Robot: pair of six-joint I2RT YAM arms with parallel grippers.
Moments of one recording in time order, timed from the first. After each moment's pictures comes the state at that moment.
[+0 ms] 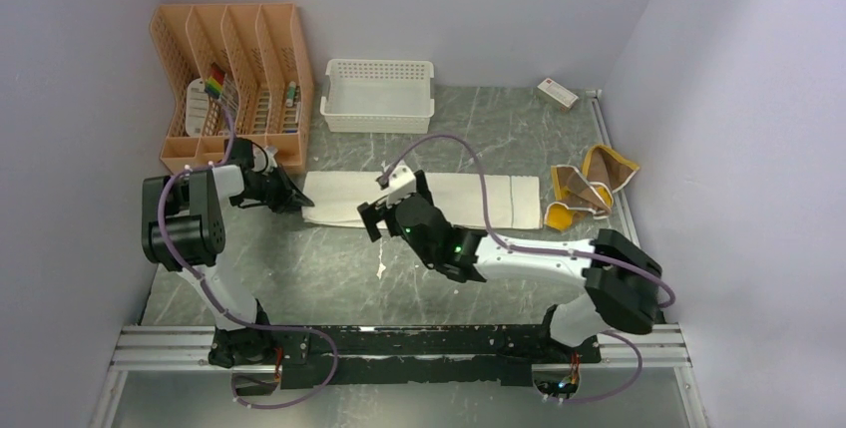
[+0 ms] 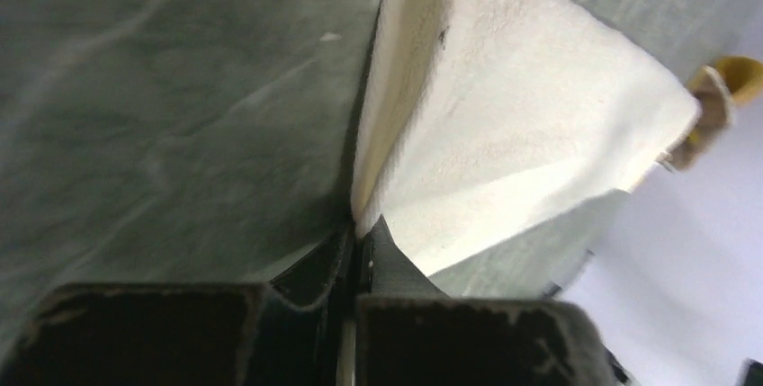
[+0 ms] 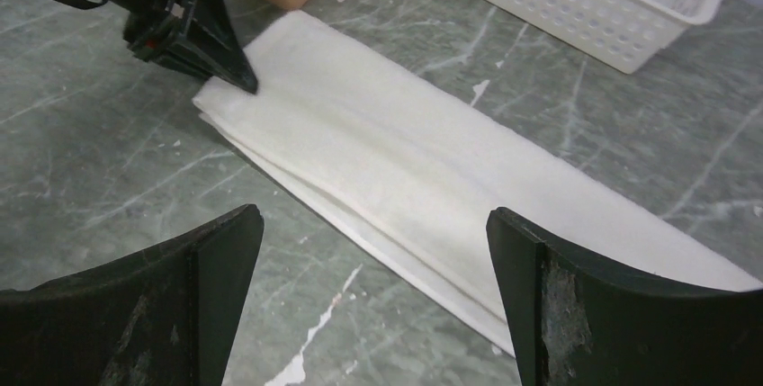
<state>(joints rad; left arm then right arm) 0.16 1.83 0.92 -0.27 0.66 -0.43 1.14 1.51 0.88 0.34 0.53 0.11</state>
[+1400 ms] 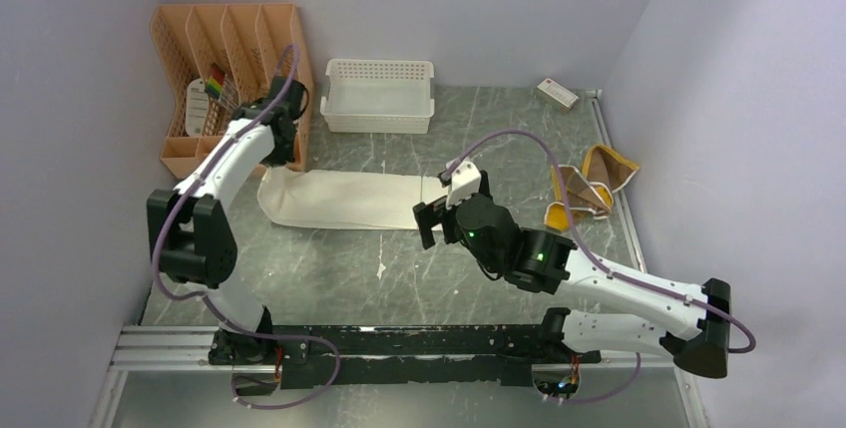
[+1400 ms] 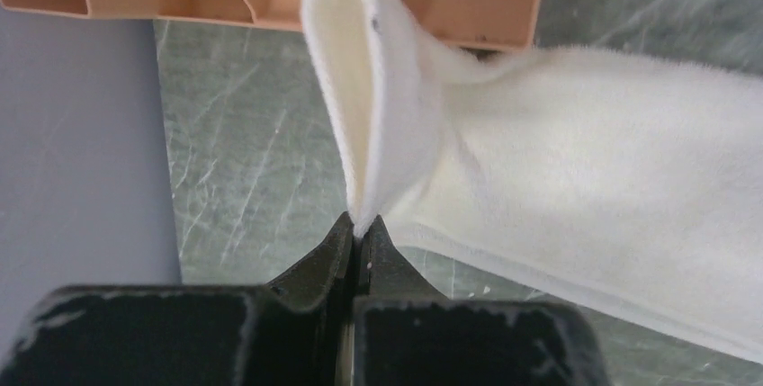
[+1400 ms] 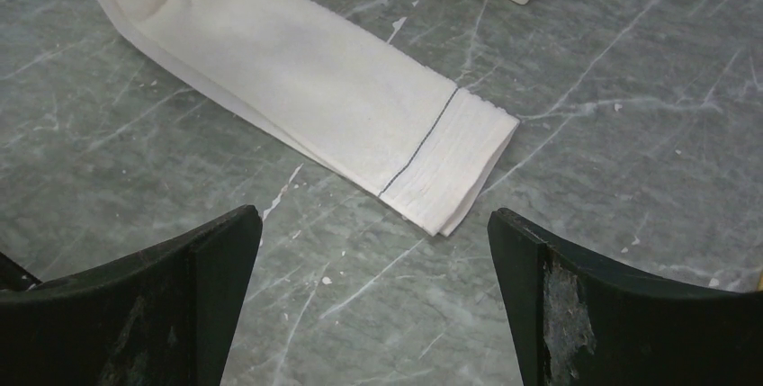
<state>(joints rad) -0.18 1.65 1.42 -0.83 -0.46 -0.11 1.14 1.01 0.88 -0.28 0.58 0.20</state>
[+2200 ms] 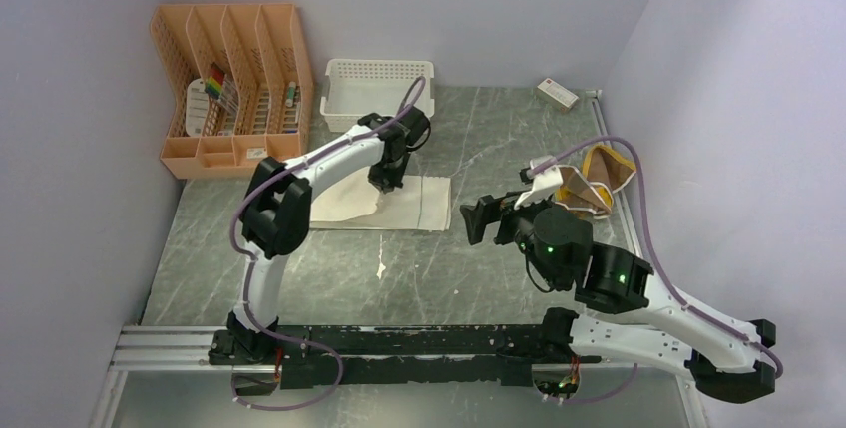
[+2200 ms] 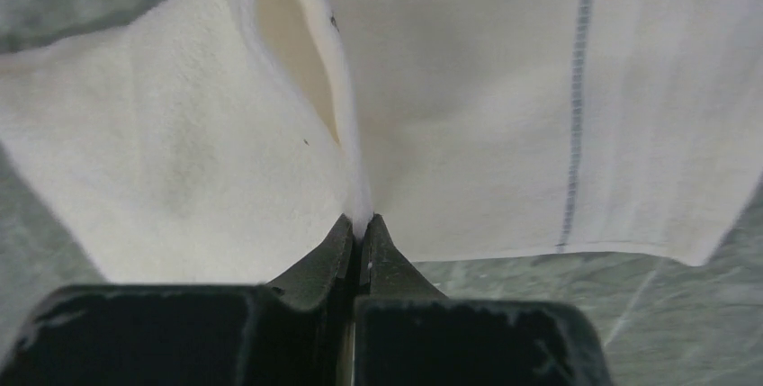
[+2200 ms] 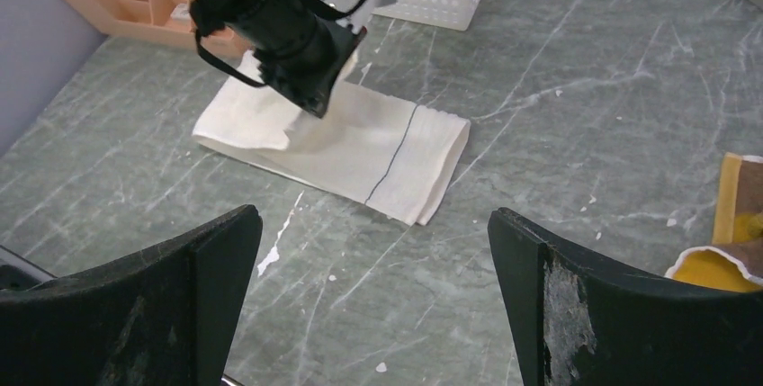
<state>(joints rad) -0.69 2.07 1.75 -0.98 -0.27 -0.36 1.14 0.68 0.92 -0.52 0.68 0.34</state>
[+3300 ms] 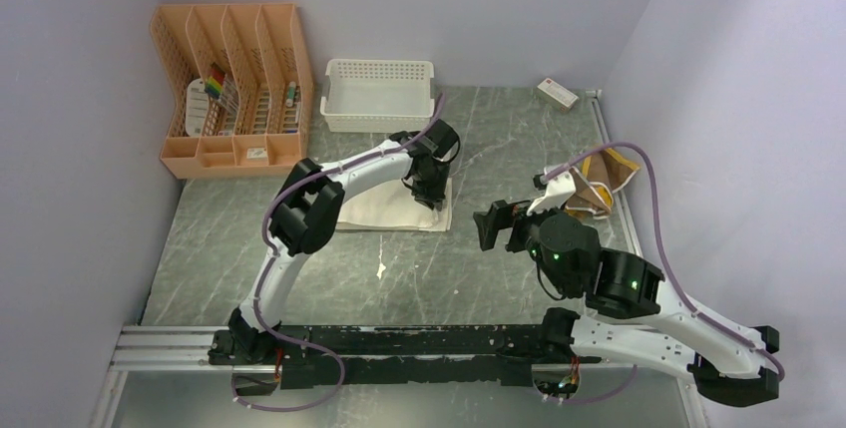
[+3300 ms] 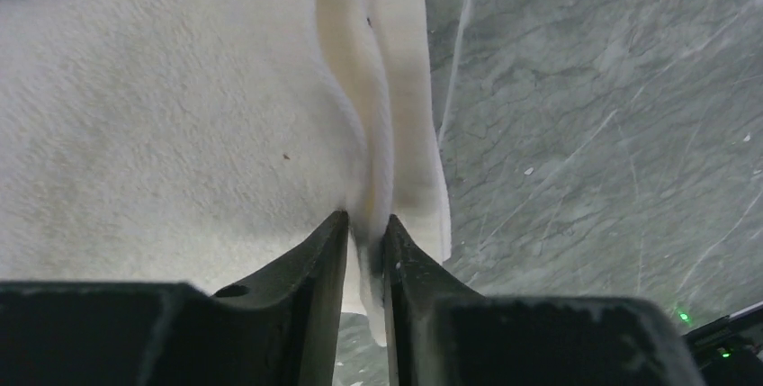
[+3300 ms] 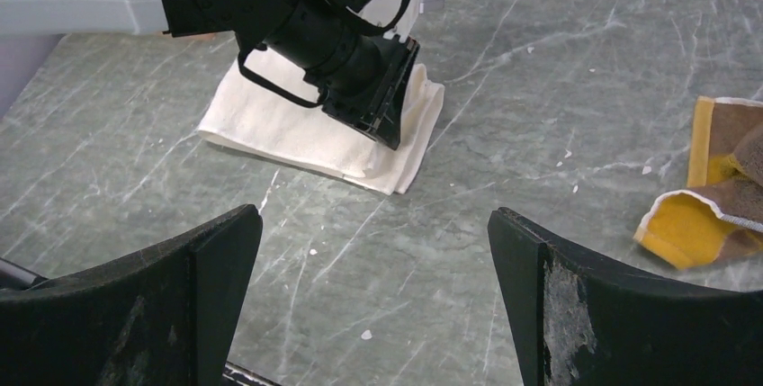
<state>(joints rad) -0.80 2.25 1.84 -0.75 0.07 -0.54 1.14 0.62 0.92 -0.67 0.73 0.44</state>
